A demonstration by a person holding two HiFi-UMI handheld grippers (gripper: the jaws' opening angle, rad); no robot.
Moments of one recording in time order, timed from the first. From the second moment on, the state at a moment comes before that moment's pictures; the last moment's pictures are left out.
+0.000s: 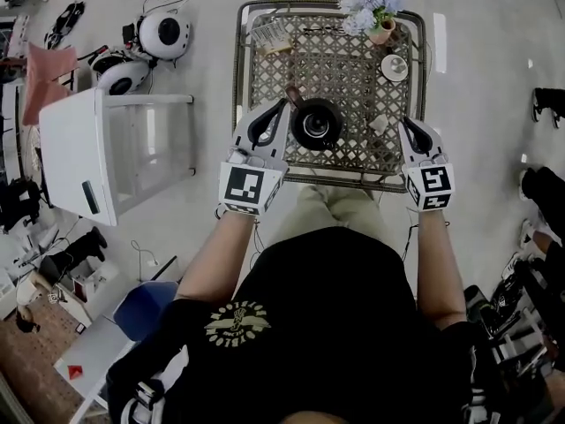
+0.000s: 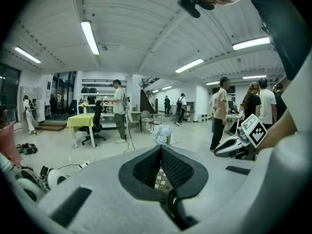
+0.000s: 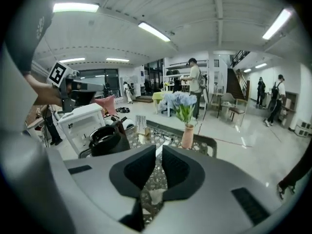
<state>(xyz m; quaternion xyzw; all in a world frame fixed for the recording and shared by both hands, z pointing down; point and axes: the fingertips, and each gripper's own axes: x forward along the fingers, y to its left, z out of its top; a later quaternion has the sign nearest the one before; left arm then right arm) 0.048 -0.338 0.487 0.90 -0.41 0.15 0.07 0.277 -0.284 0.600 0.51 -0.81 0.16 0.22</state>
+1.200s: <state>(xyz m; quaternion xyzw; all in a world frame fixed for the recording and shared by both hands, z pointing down) -0.032 -0.306 0.504 0.86 -0.47 0.19 0.09 0.267 -0.266 0.780 0.47 -0.77 0.28 0.34</state>
